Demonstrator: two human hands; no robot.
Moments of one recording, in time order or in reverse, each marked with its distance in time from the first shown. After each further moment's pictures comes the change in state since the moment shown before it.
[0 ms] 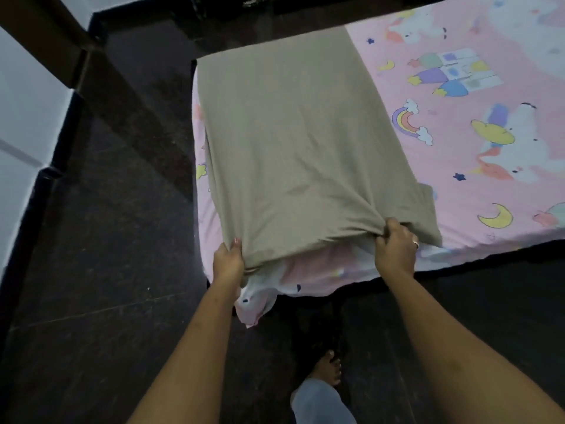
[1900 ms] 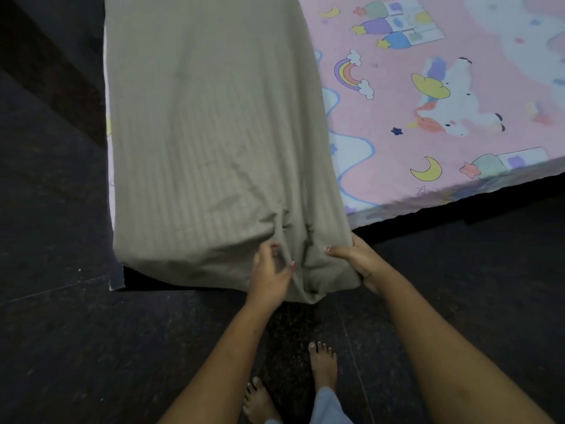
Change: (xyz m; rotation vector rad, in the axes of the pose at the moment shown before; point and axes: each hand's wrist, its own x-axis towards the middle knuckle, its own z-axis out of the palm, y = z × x) left_hand -0.107 -0.112 0.153 0.261 -0.392 0.373; right_hand -0.031 0.116 -0.031 0.790 -0.648 0.385
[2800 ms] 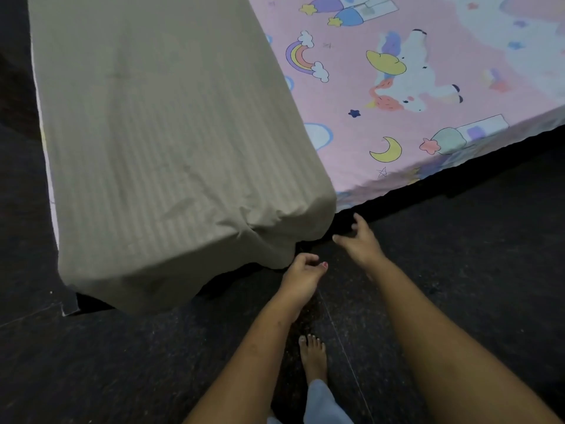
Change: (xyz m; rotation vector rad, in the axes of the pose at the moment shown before) left_hand -0.016 0.057 0.098 -0.114 -0.427 -0.414; right_hand 0.026 0.028 -0.076 -0.381 0.365 0.053
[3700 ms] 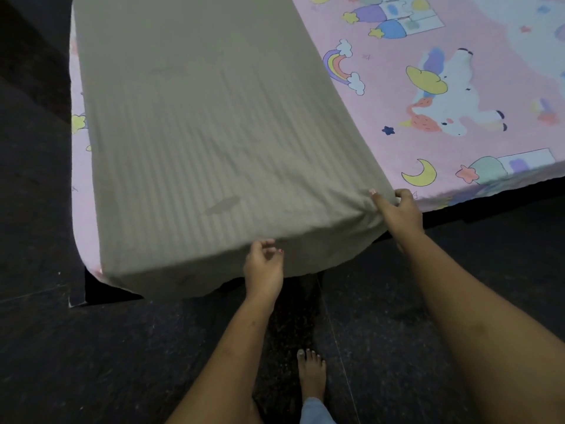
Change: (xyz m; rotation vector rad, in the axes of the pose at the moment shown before) left_hand 0.030 -0.002 -0.070 -0.228 0.567 0.197; right_hand 0.059 -0.064 -0.031 -0.030 0.264 -0.088
